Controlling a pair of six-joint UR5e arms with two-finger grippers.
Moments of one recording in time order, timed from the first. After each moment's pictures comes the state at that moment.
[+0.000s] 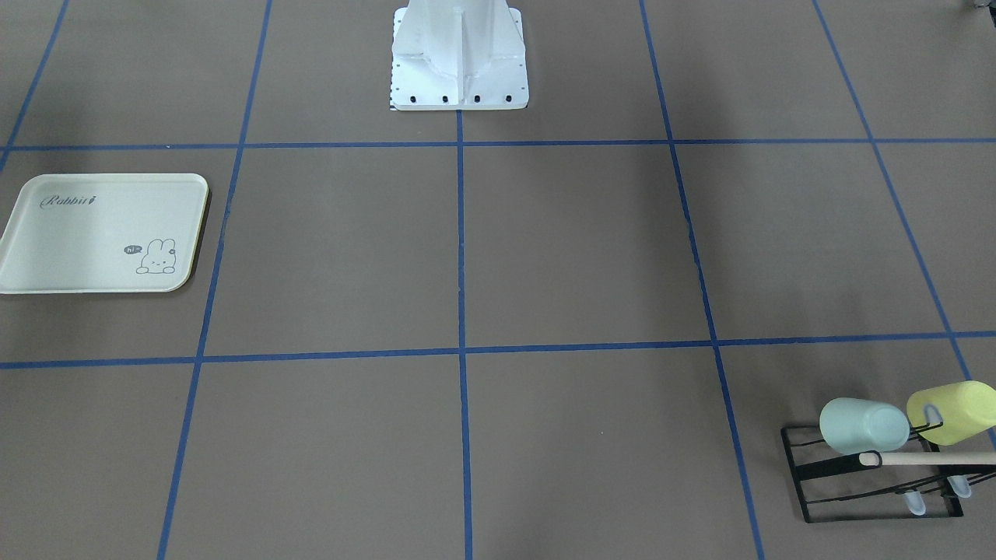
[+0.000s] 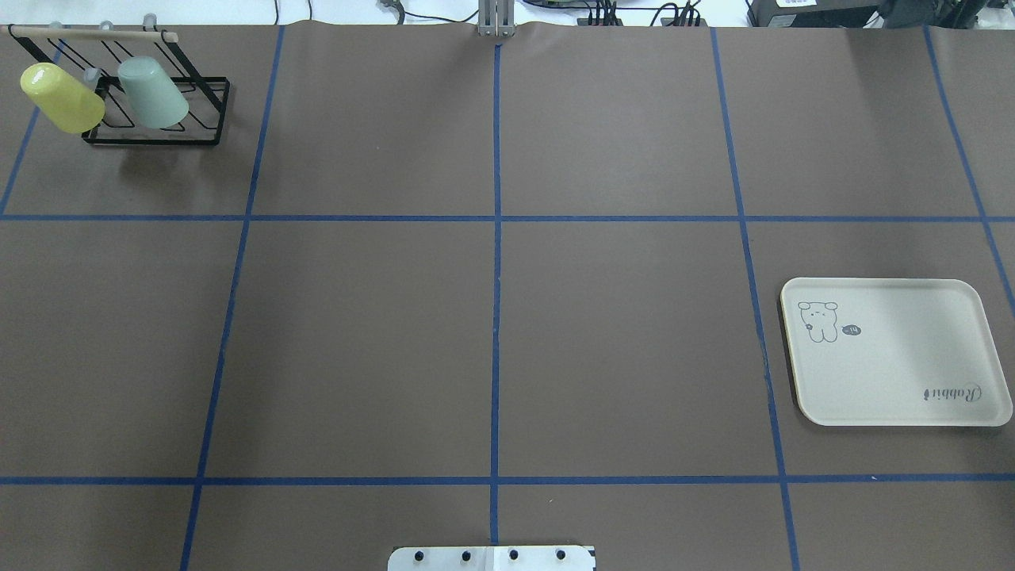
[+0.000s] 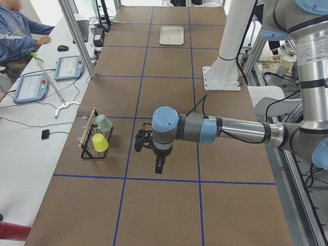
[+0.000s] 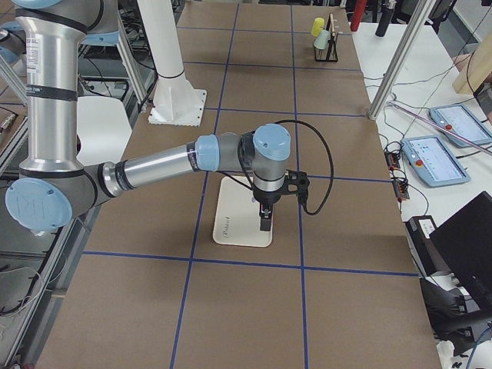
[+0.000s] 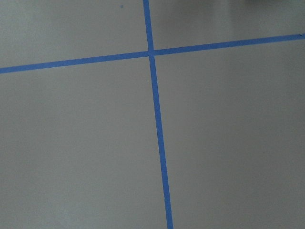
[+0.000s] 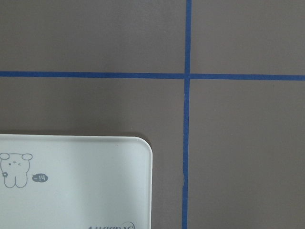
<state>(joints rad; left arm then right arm) -1.57 -1.34 -1.92 -1.57 -2.37 0.05 1.55 -1.66 1.96 -1.83 2.31 0.05</state>
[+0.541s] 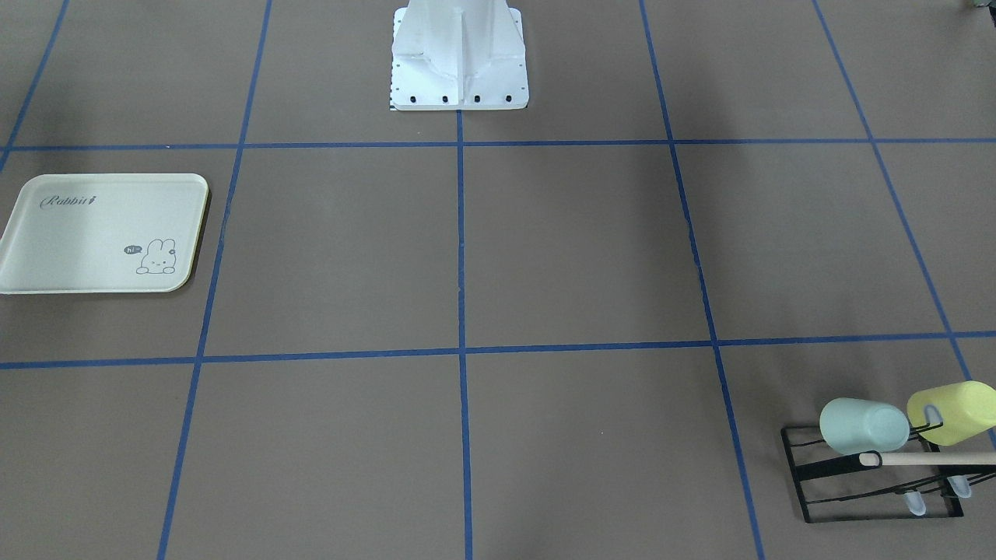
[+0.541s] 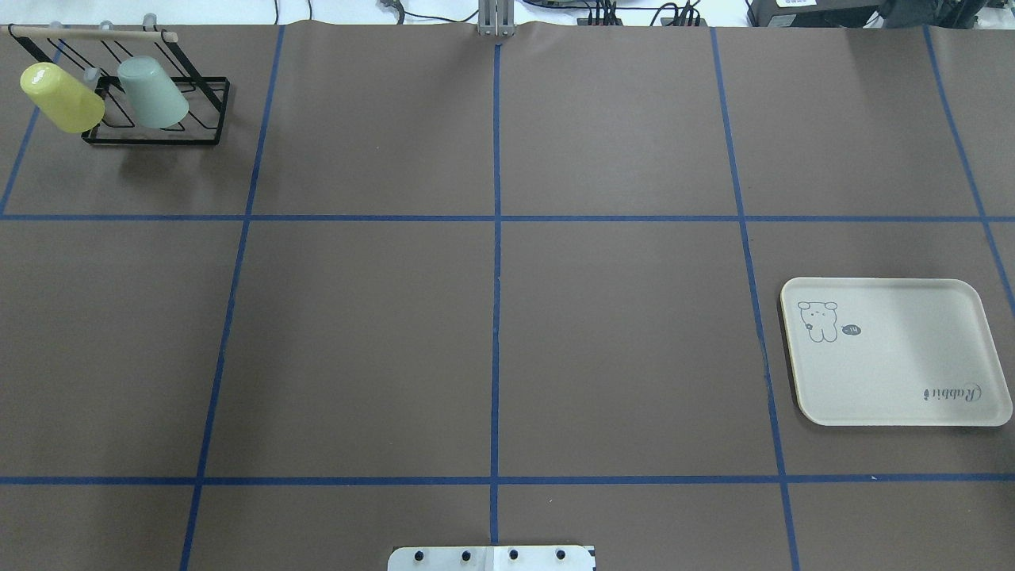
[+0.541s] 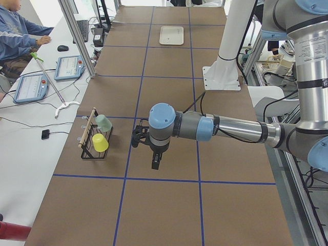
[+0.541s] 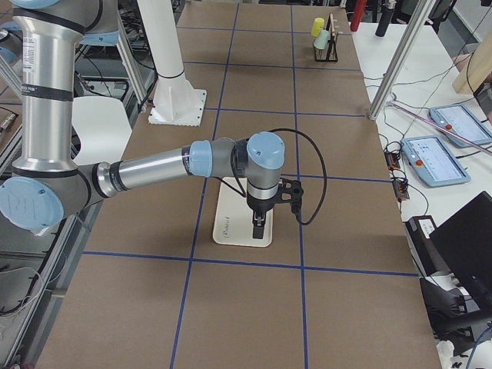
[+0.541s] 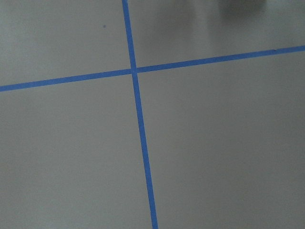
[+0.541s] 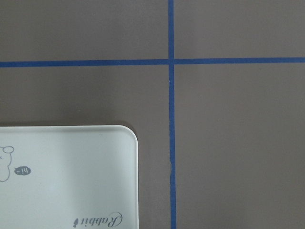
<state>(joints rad) -1.57 -1.36 -1.91 -1.57 -2.39 0.05 1.56 -1.71 1.94 -1.83 2.29 0.04</state>
